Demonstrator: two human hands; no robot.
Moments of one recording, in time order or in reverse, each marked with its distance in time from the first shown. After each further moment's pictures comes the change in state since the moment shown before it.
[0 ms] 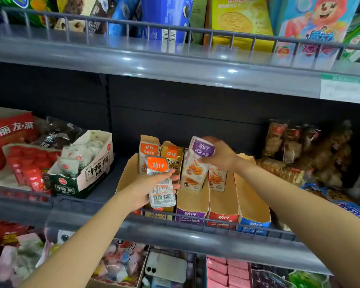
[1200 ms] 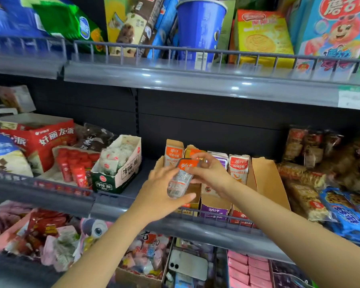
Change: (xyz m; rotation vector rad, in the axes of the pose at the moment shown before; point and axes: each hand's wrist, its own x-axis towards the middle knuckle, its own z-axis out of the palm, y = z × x) left_hand -0.087 0.009 -0.019 1.222 0.282 0.426; right_hand -0.054 -0.088 0.073 0.778 -0.095 0.133
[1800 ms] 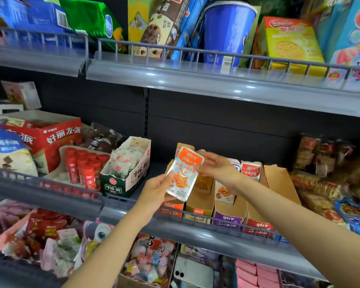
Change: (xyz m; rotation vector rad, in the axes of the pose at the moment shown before) left_hand 0.020 -0.054 0.005 -1.021 0.047 -0.234; right_hand 0.028 -0.008 0.010 -0.336 0.006 -0.015
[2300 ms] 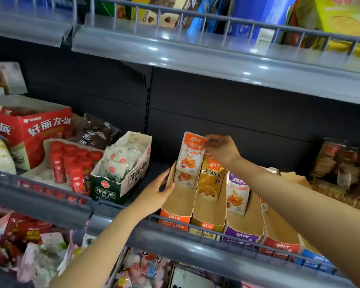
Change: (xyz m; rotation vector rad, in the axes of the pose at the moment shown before) left_hand 0.075 -0.053 -0.035 0.487 -0.107 -0.039; right_hand 0.101 0.006 -0.002 -0.165 0.286 -0.047
